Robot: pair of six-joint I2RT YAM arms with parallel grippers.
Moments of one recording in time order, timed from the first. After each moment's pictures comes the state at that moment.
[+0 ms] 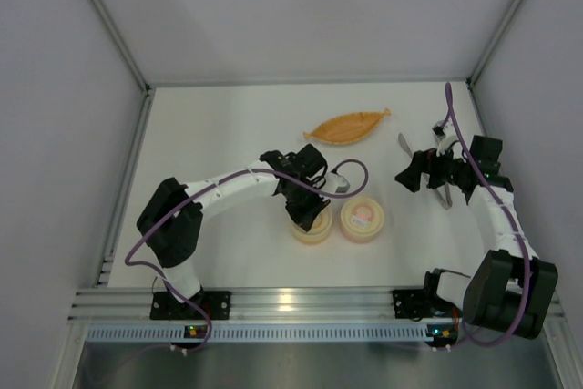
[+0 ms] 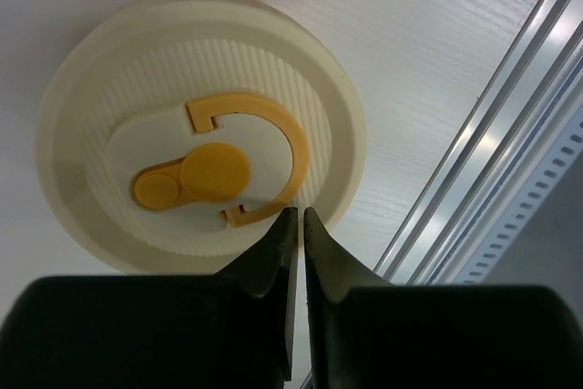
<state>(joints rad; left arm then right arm) -0.87 1.76 1.32 -0.83 0.38 0.16 -0.26 1.17 0.77 -0.39 -0.81 -0.27</state>
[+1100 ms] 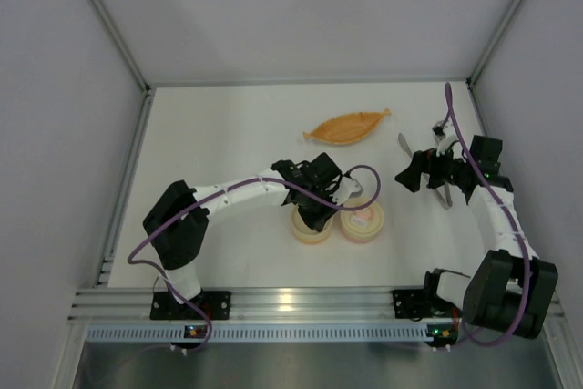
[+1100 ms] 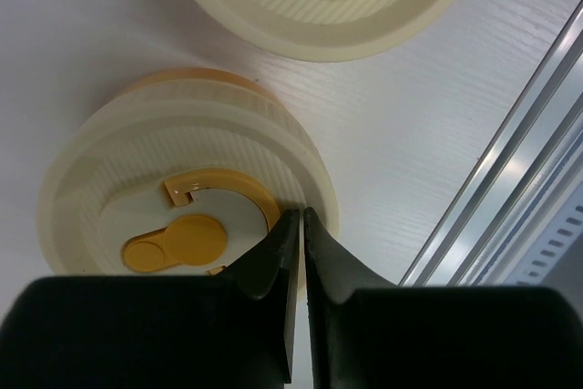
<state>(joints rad) -0.97 1.79 1.33 -0.71 0.26 0.09 -0.26 1.17 0.77 -0.39 -0.81 -0.27</state>
